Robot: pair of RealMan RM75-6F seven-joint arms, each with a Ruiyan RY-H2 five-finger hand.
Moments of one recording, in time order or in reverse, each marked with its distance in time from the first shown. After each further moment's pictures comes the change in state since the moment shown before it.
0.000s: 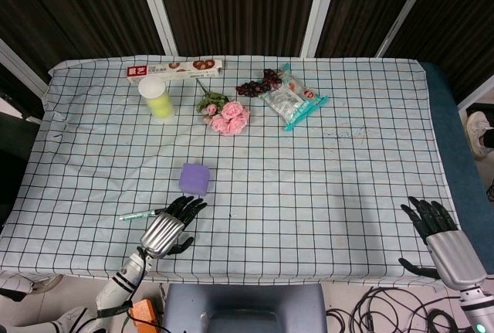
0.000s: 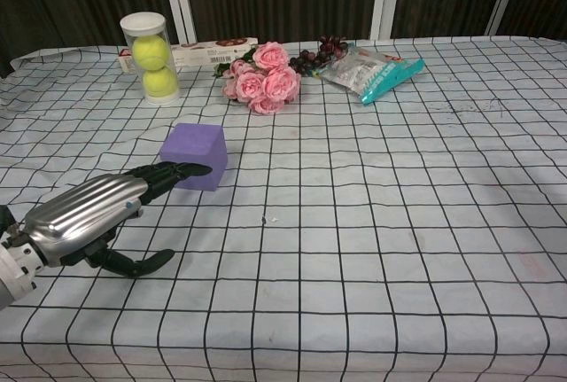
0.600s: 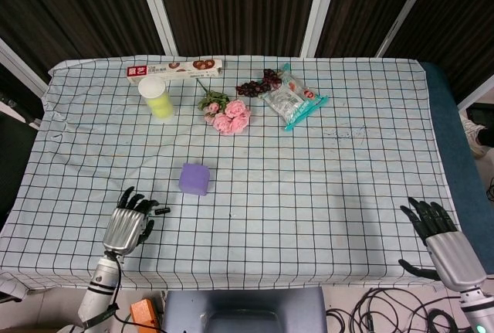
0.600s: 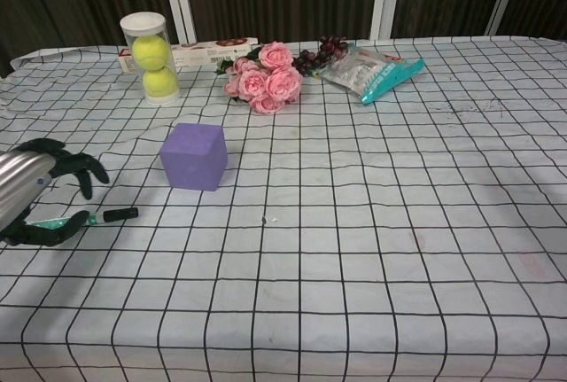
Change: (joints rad) left arm 0.160 -0.014 -0.062 0.033 -0.150 0.206 0.314; right arm -0.002 0.001 -0.004 0.001 -0.010 0.001 -0.001
